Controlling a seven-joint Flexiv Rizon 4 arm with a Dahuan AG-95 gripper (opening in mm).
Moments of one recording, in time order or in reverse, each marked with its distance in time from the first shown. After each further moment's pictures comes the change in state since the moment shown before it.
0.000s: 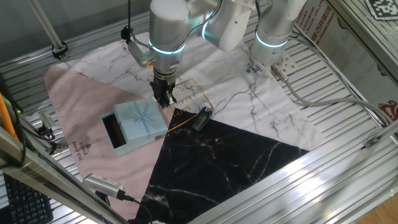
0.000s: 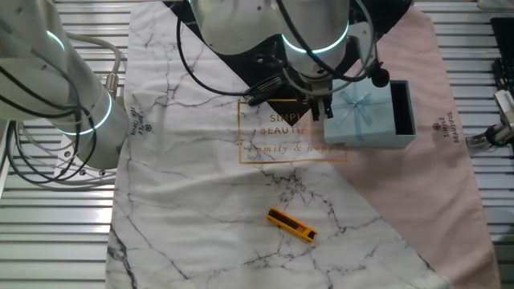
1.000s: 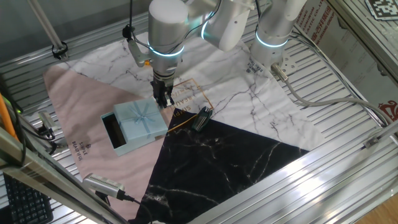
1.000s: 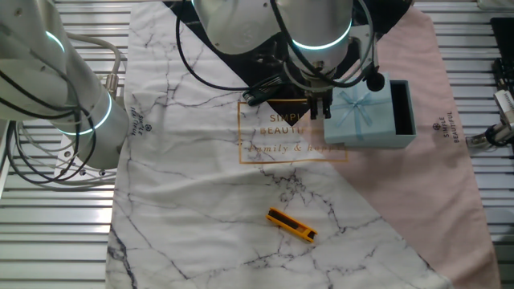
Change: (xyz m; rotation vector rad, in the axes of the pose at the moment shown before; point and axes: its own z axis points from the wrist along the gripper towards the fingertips) arm -0.001 -0.001 0.002 0.025 0.009 0.115
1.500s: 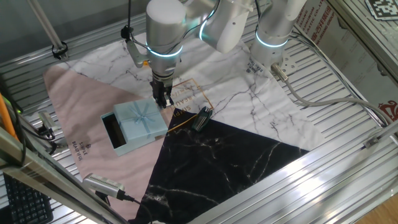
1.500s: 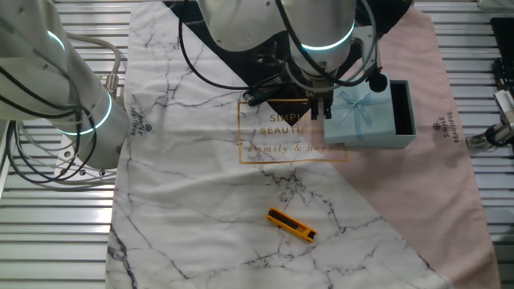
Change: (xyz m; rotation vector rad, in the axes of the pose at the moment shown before) arm -0.001 0.000 0.000 -0.007 0.013 0.003
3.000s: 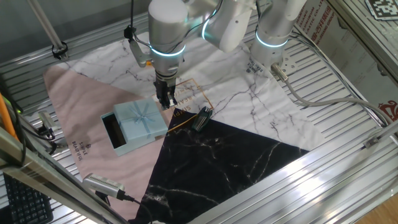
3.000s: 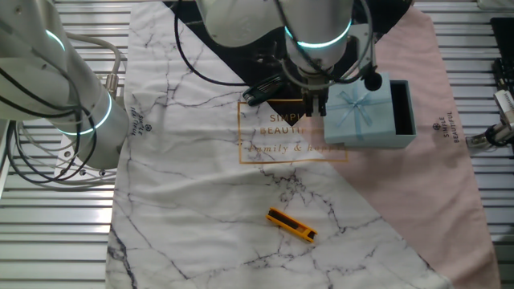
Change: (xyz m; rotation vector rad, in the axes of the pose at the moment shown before) arm 0.011 0.007 -0.002 -0.018 0.000 0.001
